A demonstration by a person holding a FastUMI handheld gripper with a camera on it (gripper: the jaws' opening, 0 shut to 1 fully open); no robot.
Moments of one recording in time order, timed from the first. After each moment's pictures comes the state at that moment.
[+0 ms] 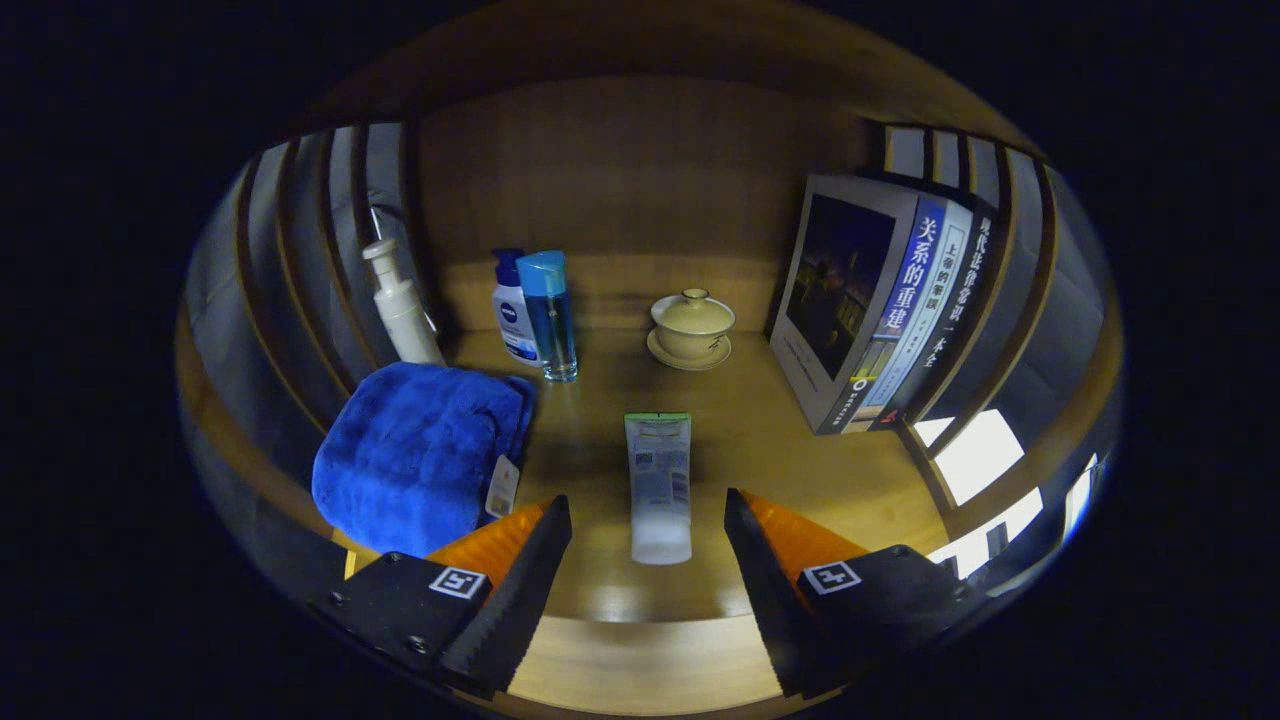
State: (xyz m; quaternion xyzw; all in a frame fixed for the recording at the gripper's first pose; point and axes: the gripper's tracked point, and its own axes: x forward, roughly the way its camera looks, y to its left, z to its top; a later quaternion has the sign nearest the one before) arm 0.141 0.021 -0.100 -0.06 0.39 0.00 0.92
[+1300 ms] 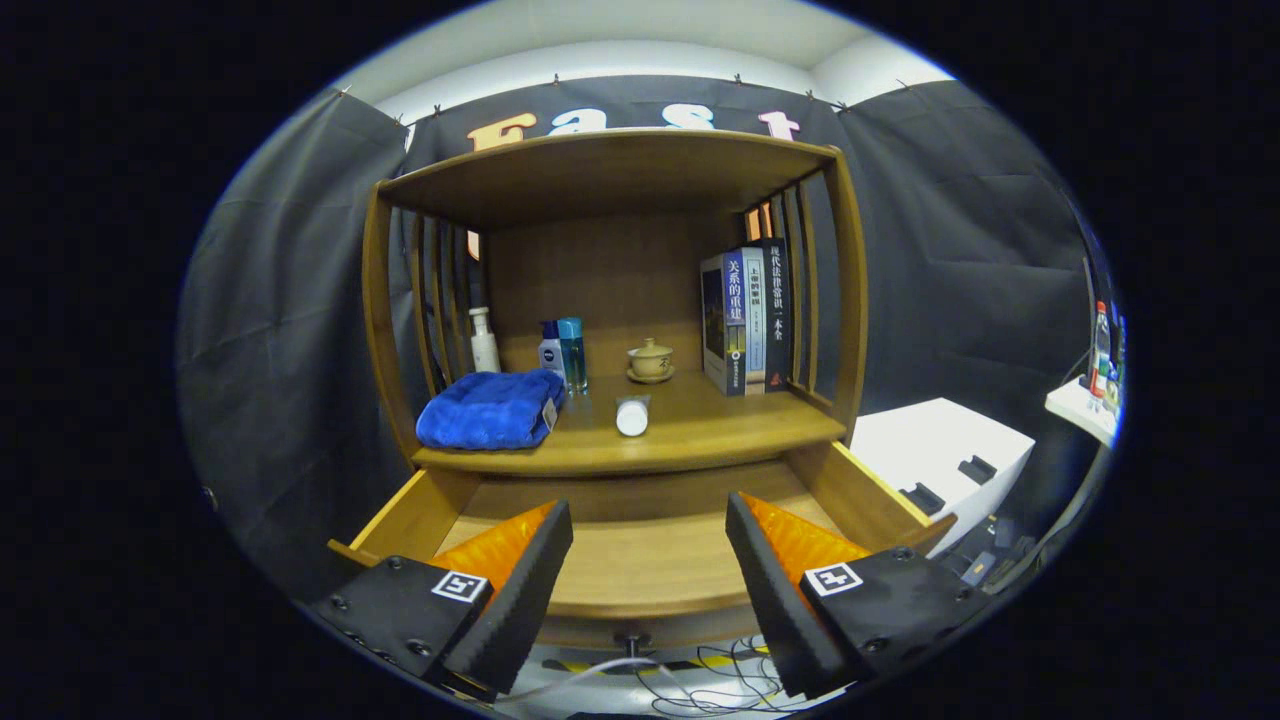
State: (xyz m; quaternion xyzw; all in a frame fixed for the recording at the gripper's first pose) arm -0.117 -0.013 -0.081 0.00 0.19 -0.01 0.98
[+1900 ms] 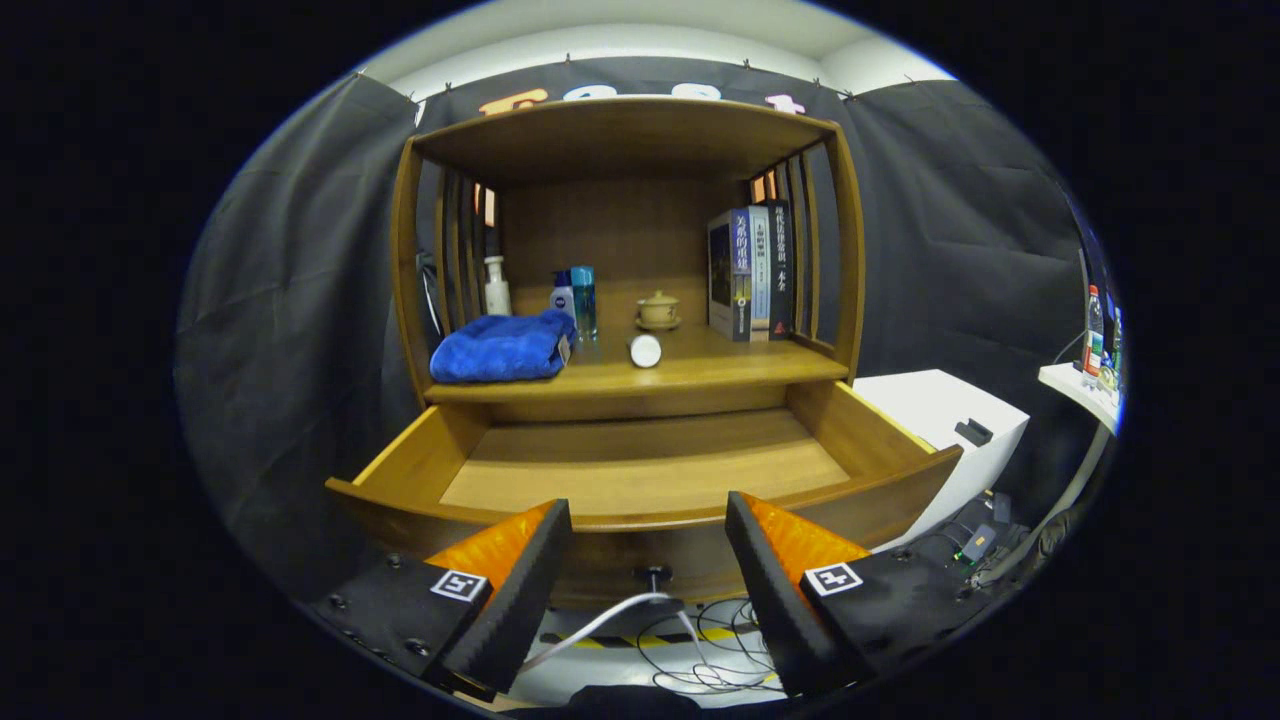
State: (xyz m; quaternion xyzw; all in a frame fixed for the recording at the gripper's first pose) arm -0.160 0.007 -0.137 -0.02 0.24 -0.01 0.97
